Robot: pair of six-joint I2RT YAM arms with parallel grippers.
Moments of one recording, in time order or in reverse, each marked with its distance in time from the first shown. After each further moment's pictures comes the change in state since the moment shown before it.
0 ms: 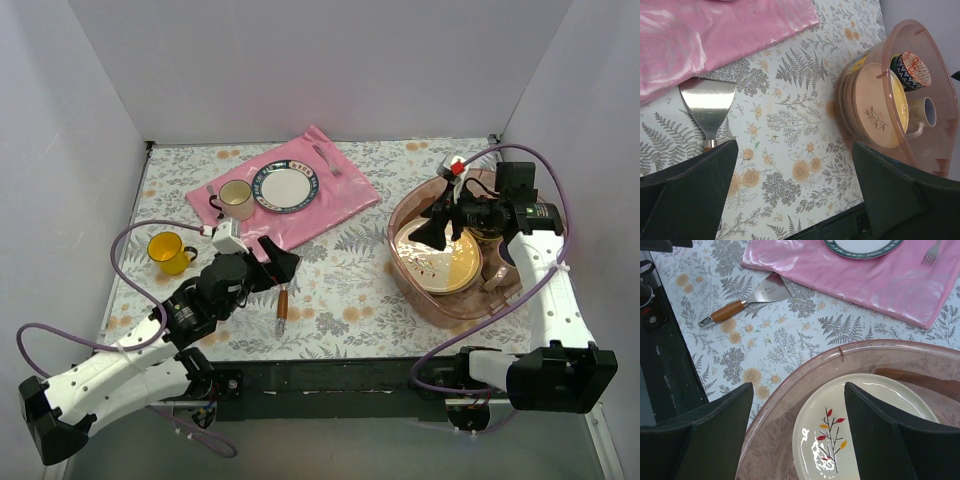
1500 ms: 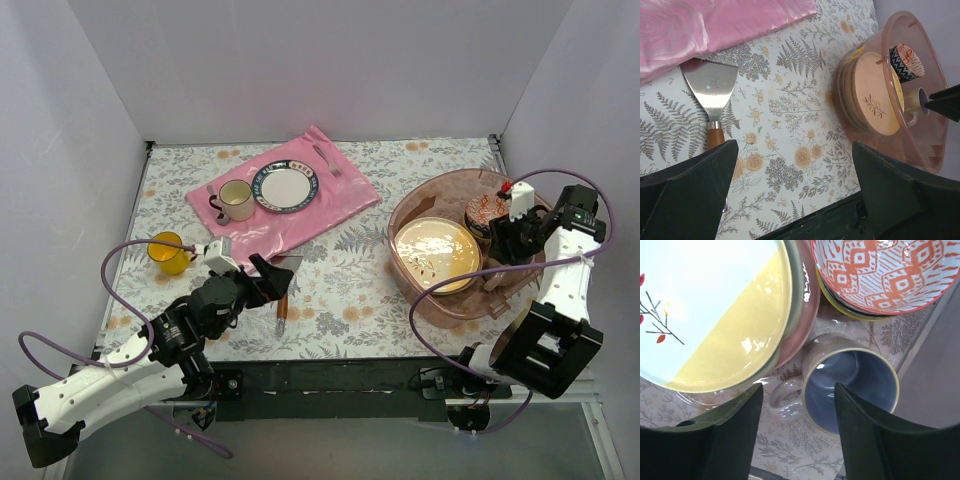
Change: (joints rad) left arm -0.069 -0.164 -0.108 -0.037 -0.050 -0.047; right arm -0.480 0.103 -0.090 -0.087 0.491 -0.274
